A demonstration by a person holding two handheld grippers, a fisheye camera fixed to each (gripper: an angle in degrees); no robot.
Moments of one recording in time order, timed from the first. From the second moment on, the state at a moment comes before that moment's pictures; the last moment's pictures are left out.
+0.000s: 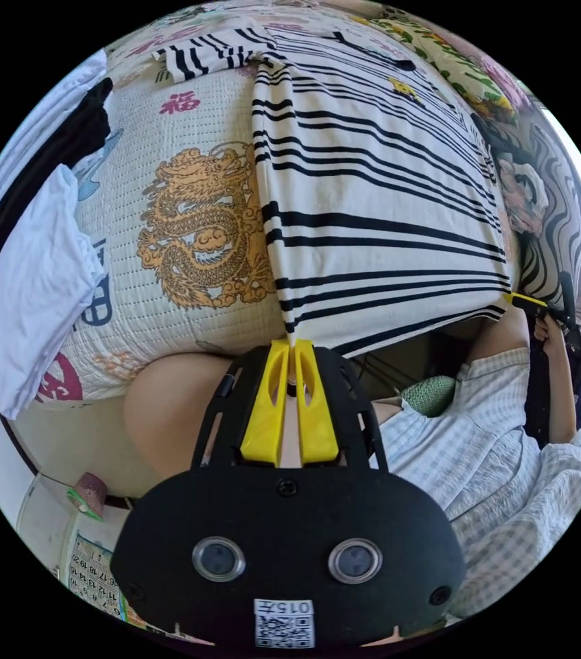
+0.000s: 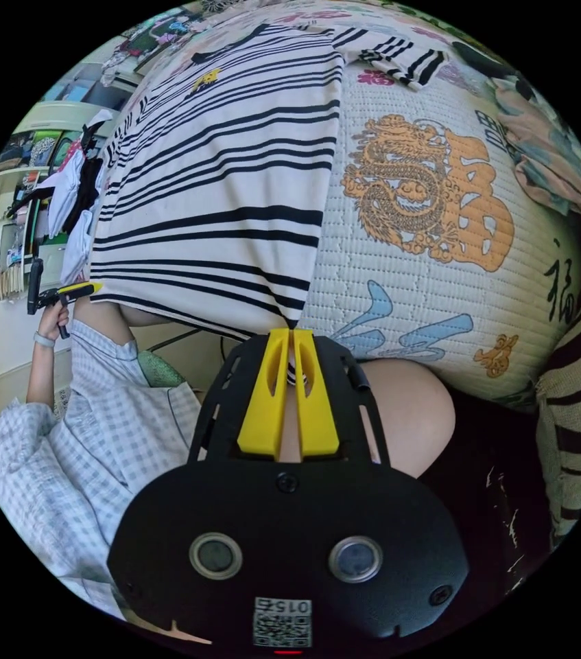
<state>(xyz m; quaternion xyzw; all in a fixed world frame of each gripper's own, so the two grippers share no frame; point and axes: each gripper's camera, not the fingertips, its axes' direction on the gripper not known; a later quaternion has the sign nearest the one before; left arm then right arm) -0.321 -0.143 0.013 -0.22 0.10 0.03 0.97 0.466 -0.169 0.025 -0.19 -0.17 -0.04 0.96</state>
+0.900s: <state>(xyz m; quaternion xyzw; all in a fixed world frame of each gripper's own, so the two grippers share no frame) -0.146 -0.166 -0.091 0.05 0.01 0.12 0.99 0.363 -0.090 -0.105 0.04 -0.01 -0.07 1.00</state>
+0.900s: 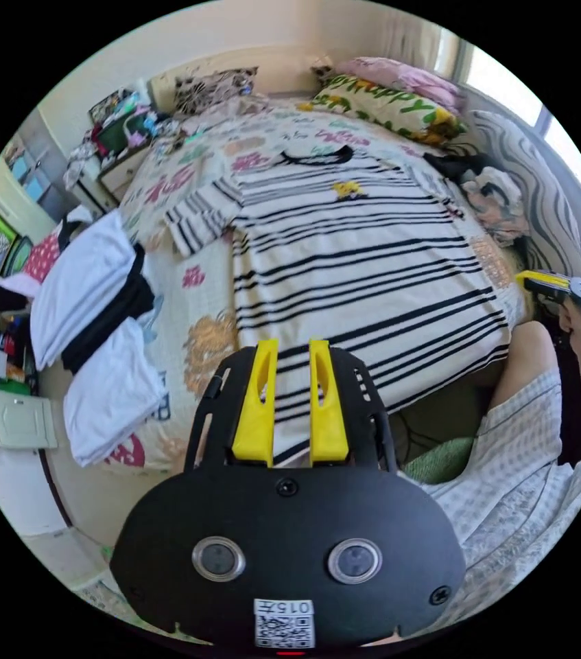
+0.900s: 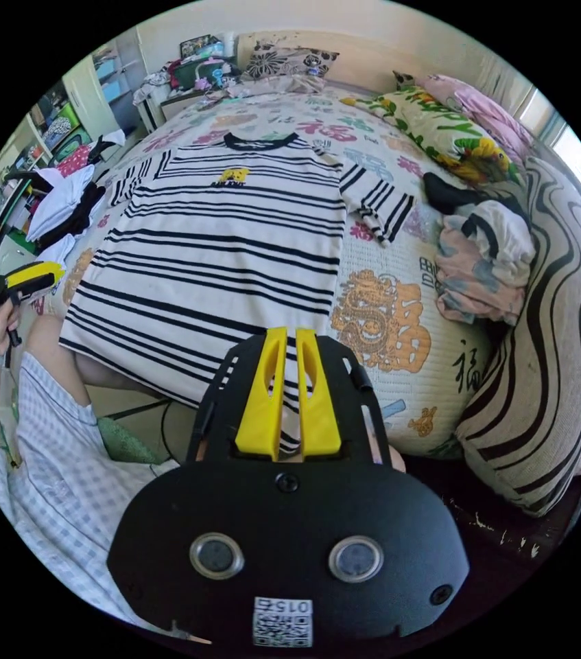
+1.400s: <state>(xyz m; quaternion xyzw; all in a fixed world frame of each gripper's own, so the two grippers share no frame) 0.046 -0.365 -0.033 0.07 0.13 0.25 0.95 0.409 -0.122 -0.109 0.15 -0.05 0.02 0.99</state>
